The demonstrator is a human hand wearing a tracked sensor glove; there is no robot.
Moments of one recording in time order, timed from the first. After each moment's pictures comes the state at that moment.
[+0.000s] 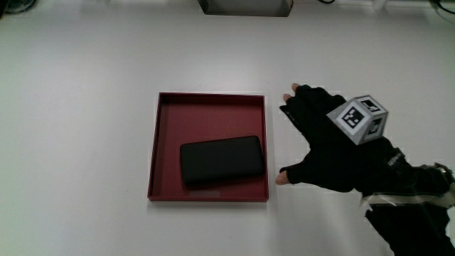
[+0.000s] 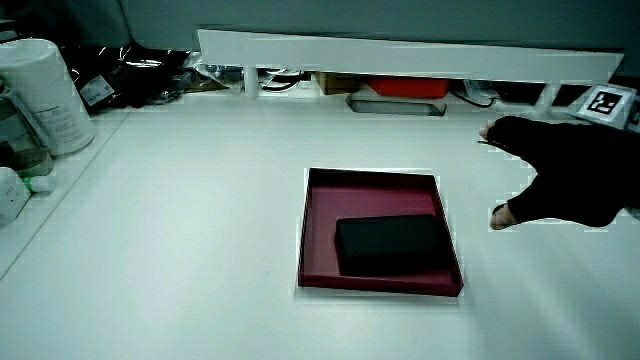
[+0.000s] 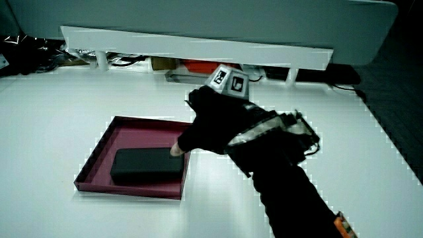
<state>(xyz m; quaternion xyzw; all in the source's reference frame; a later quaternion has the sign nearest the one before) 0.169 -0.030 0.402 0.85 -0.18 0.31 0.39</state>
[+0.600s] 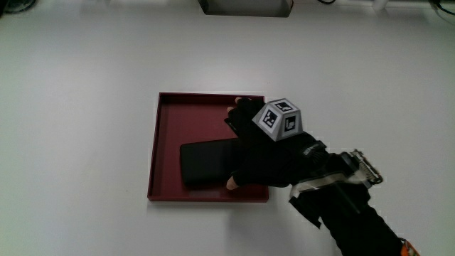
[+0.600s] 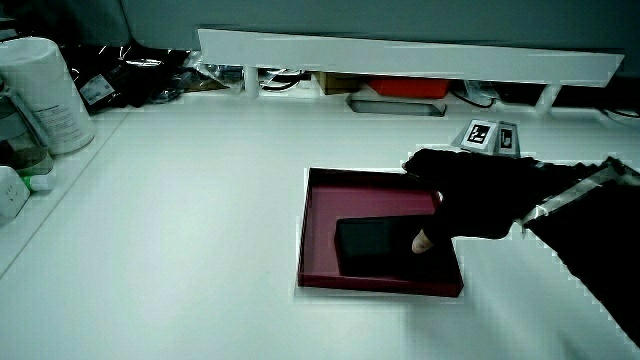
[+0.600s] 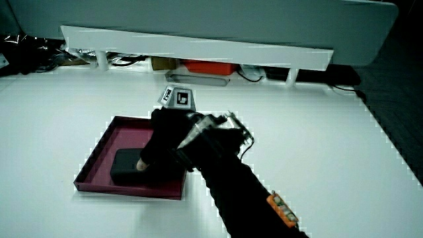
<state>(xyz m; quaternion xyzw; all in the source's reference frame) 0.072 -0.035 0.454 0.86 -0.23 0.20 0.41</state>
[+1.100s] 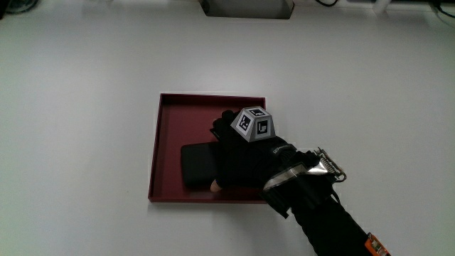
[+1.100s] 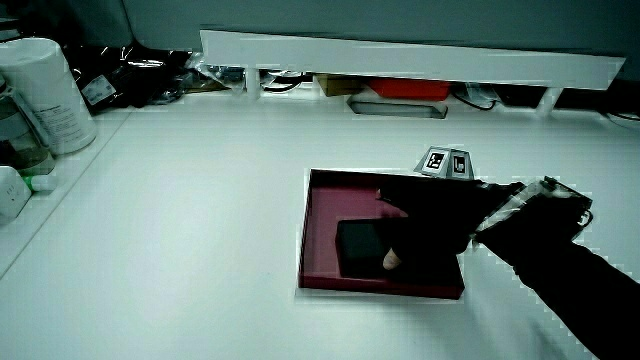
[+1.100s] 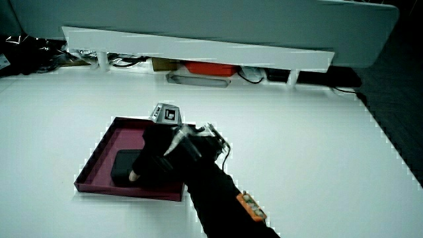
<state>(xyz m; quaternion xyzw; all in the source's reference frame) 0.038 -0.030 0.514 0.84 -0.21 0.20 0.46</state>
